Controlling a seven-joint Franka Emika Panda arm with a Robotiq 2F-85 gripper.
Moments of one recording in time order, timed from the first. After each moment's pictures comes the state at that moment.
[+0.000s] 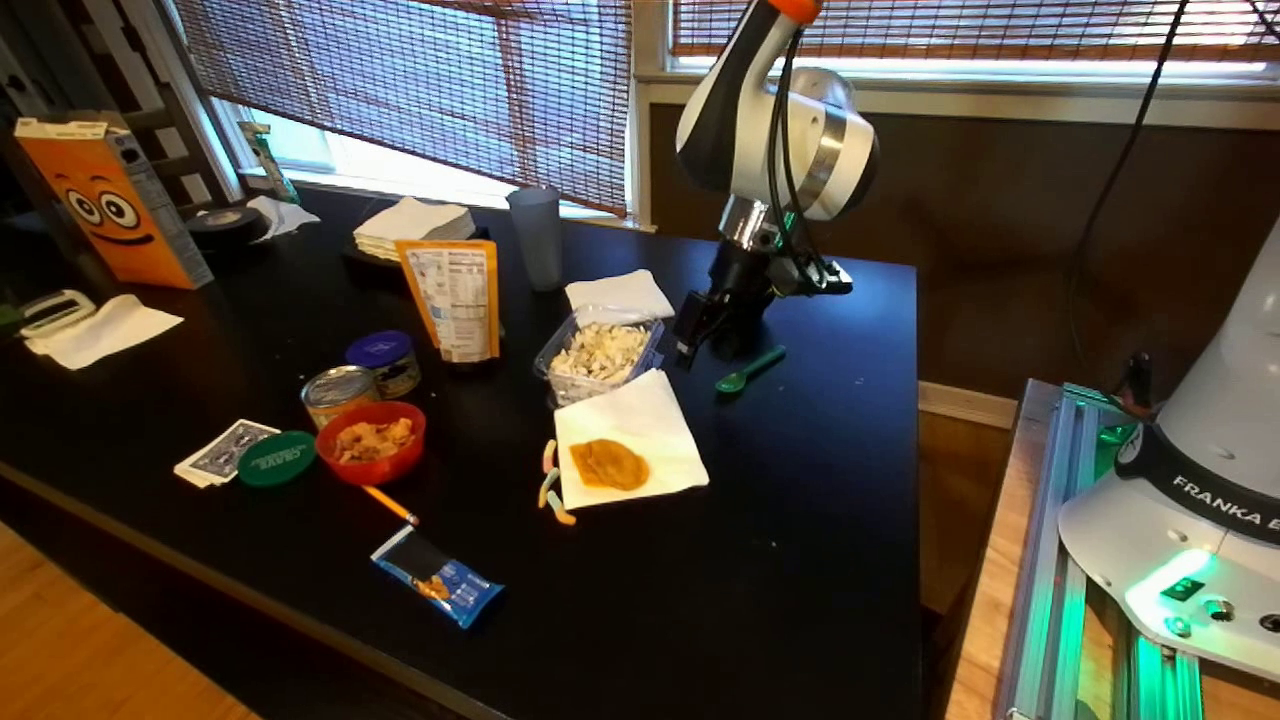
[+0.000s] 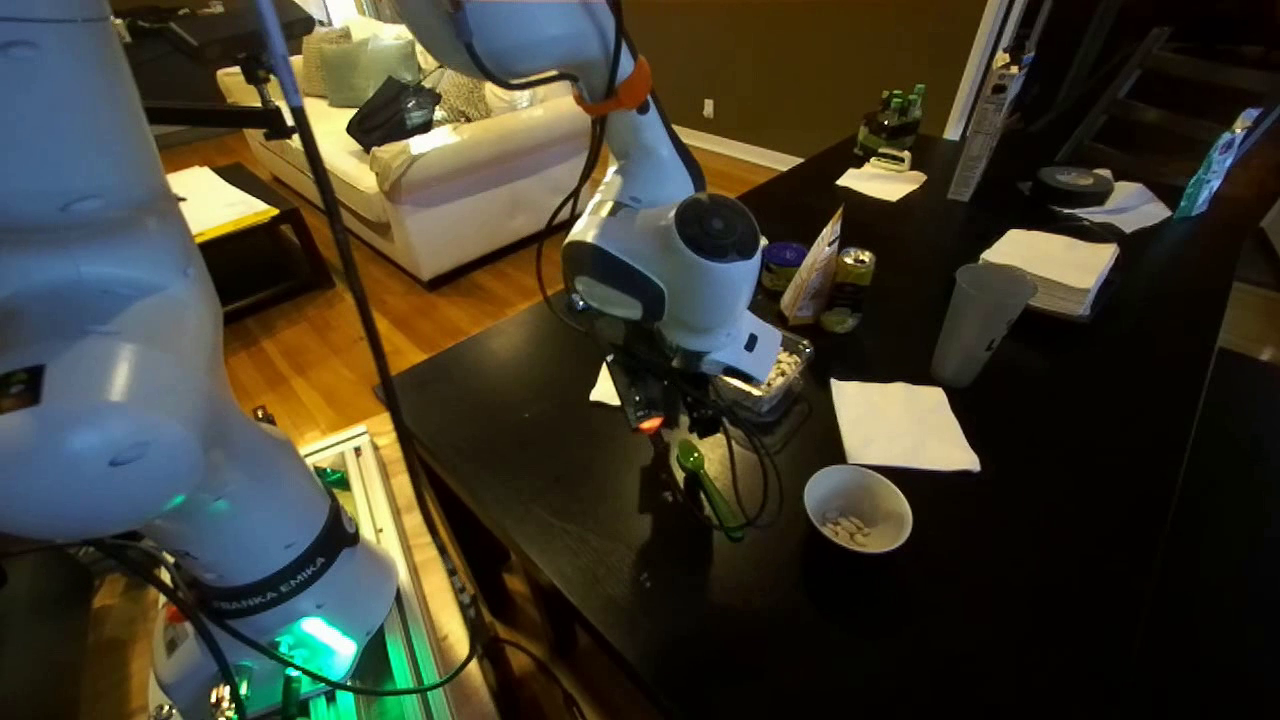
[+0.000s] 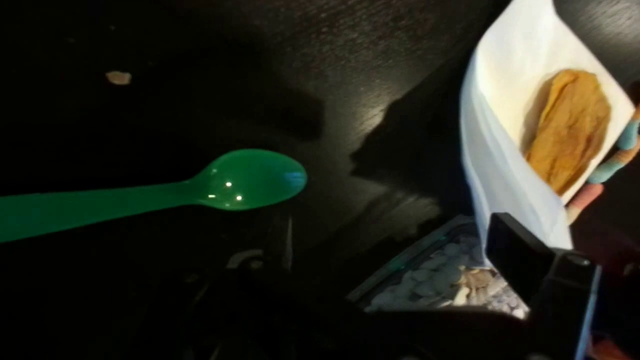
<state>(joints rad) 0.00 0.22 -0.01 -2.53 0.99 2.75 -0.75</state>
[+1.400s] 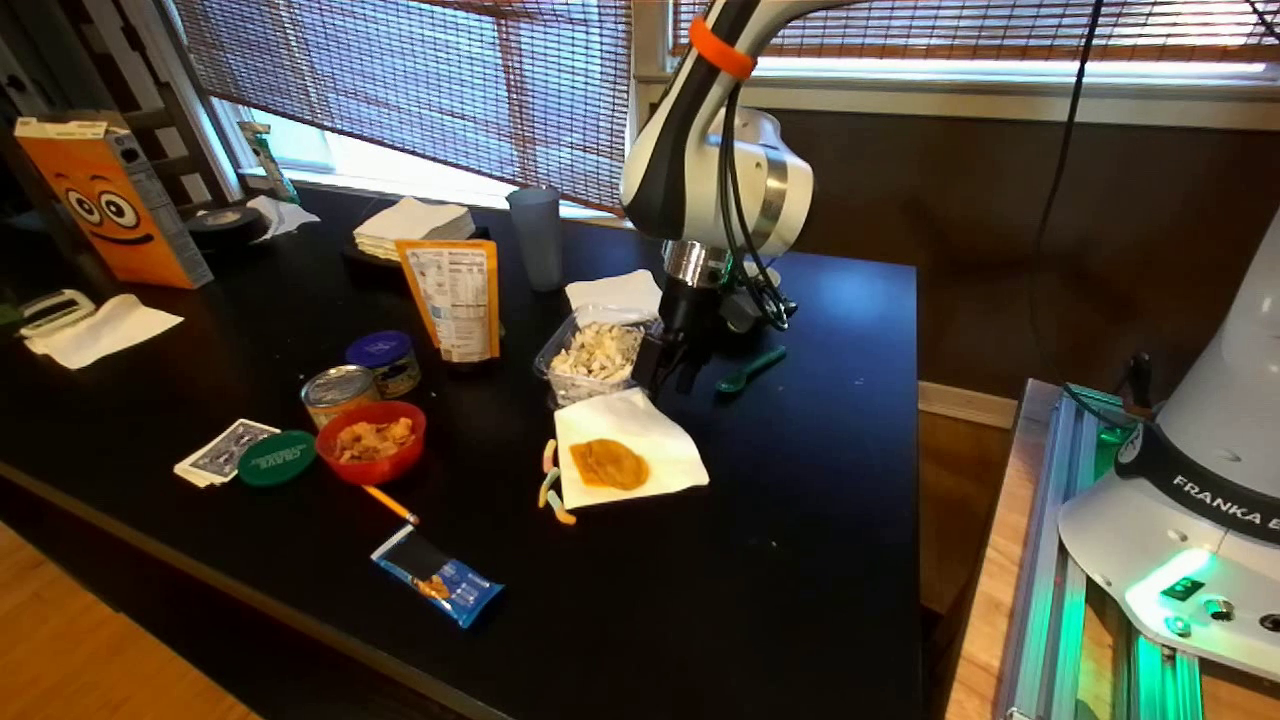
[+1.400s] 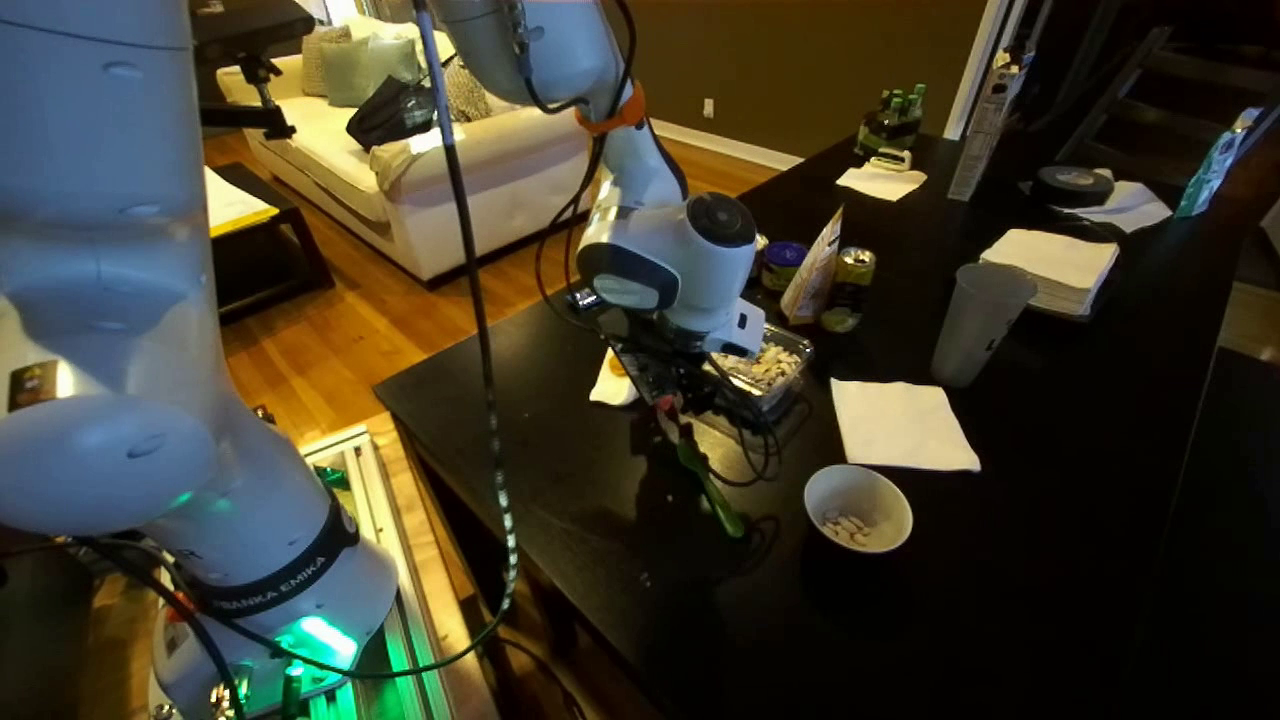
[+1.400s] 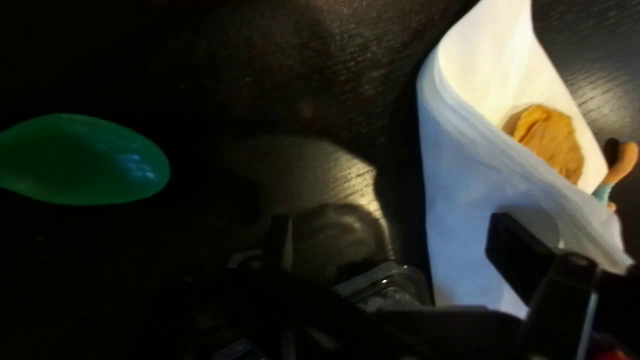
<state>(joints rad) 0.05 0.37 0.05 -2.40 0.89 2.74 -0.73</state>
